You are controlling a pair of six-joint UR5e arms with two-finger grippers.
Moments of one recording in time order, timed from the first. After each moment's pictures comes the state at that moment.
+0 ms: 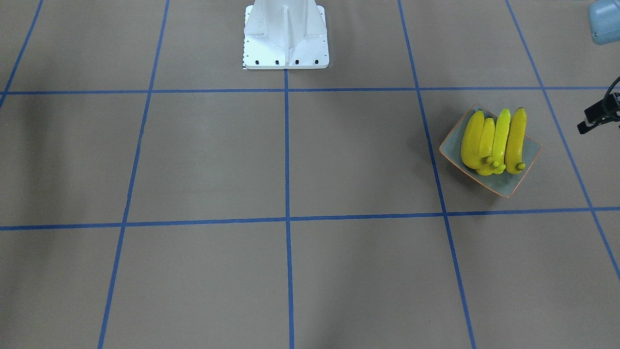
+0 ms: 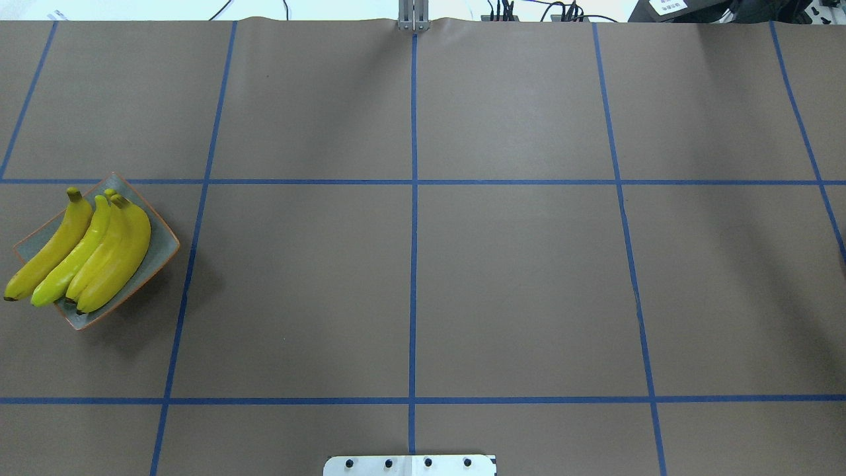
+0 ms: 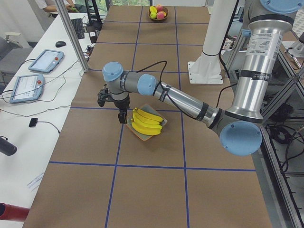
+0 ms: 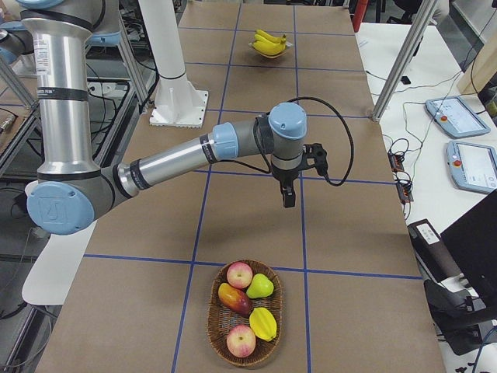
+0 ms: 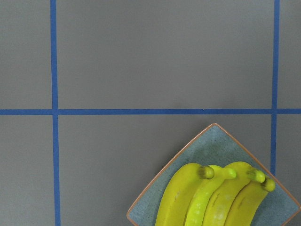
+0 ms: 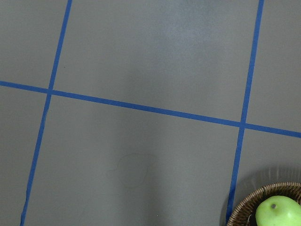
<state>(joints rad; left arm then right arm) -1.38 -1.73 -1.87 -1.30 -2.39 -0.25 1.52 -1.56 1.96 -1.77 2.41 0.01</state>
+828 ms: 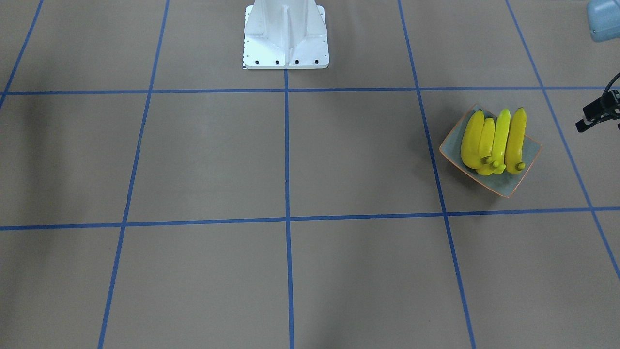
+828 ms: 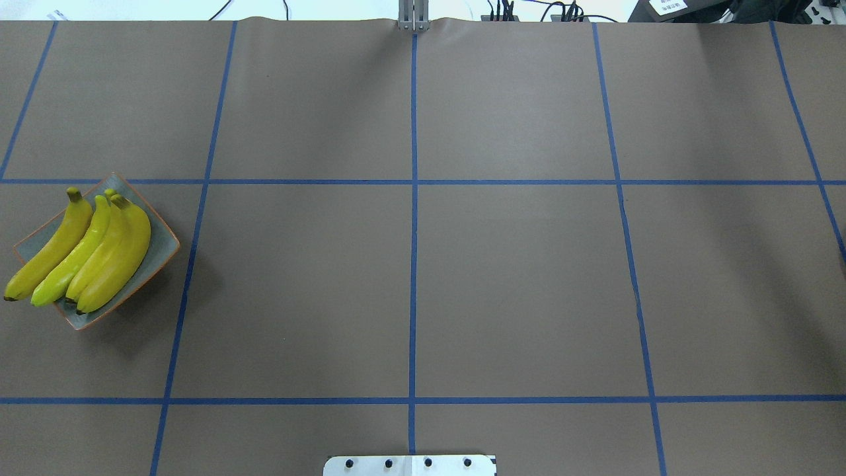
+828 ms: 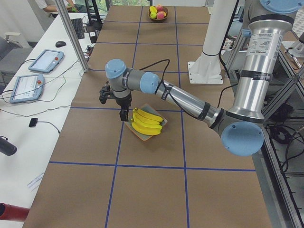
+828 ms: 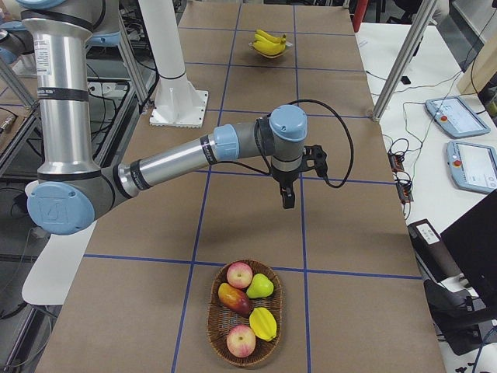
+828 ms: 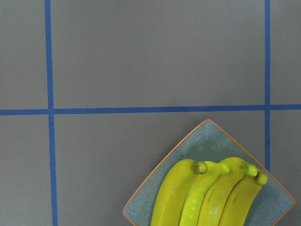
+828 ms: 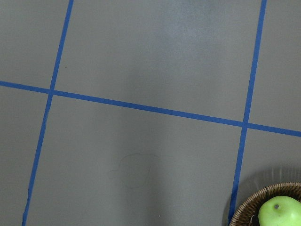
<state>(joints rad) -1.38 -1.73 -1.88 -1.31 -2.39 -0.25 1.51 -1.56 1.95 -1.77 2.42 0.01</state>
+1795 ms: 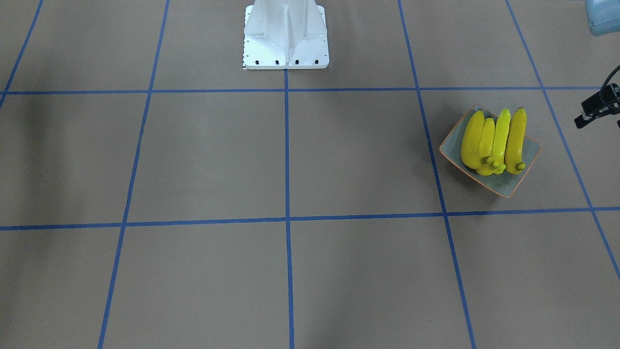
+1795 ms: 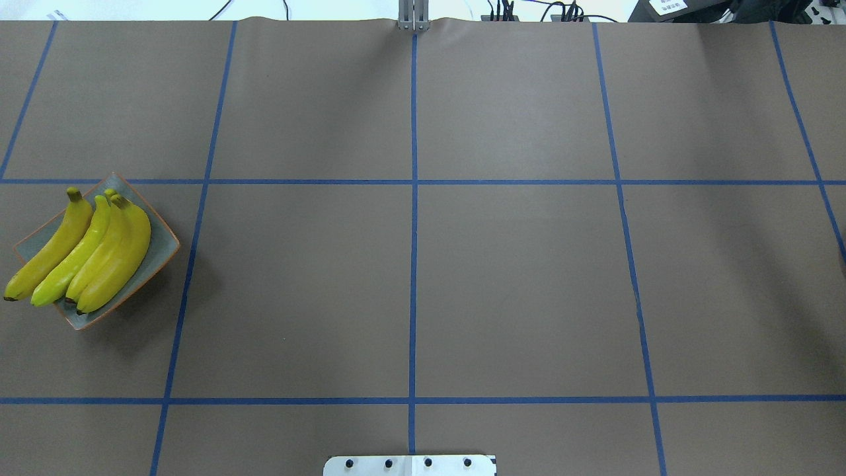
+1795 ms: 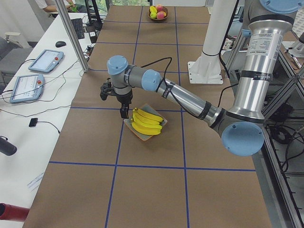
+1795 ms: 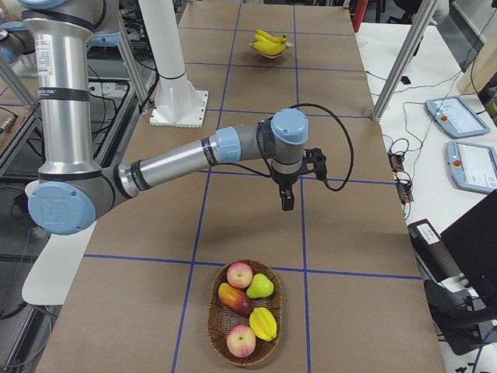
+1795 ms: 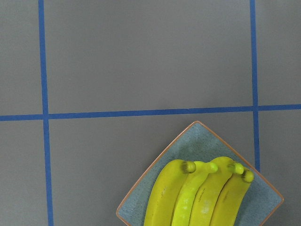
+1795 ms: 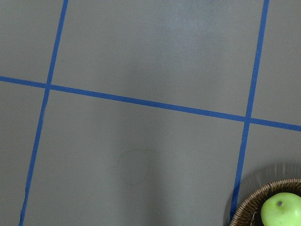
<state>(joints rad) -1.38 -1.73 -1.91 -1.31 -2.39 -0.25 1.50 -1.56 1.94 -1.77 2.41 0.01</state>
